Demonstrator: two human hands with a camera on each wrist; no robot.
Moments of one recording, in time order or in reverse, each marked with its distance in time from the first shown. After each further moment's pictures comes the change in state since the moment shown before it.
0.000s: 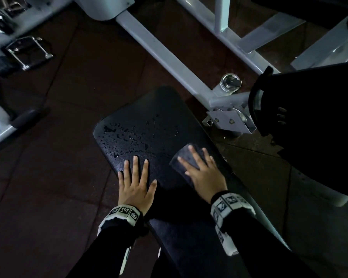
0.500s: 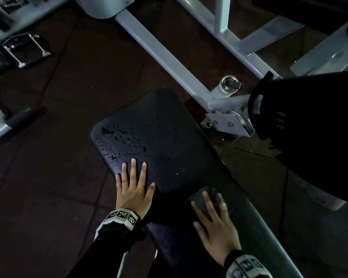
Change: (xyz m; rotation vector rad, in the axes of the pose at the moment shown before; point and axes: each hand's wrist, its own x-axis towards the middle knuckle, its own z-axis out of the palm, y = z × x) left_hand 0.000 -0.001 0.006 0.008 0.021 -0.014; right_hand -0.125 -0.012 0.029 -0.035 -0.047 0.092
